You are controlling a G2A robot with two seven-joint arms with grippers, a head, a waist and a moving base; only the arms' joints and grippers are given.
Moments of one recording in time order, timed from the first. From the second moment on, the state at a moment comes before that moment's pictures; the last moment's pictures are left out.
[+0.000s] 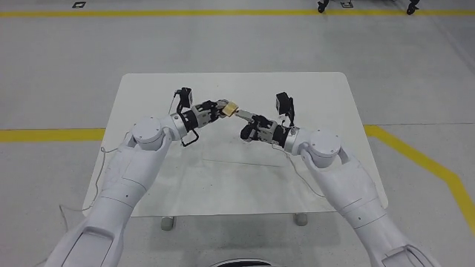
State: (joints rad) left arm 0.97 -1.27 -1.09 -1.06 -0.42 -0.08 -0.80; right arm -1.23 -1.28 1.15 -1.43 0.36 0.09 0.73
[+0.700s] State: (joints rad) left arm 1.02 -1.27 -1.11 -1.12 -0.40 -0.15 -0.77; right arm -1.17 -1.29 1.10 -1.32 0.50 0.05 0.80
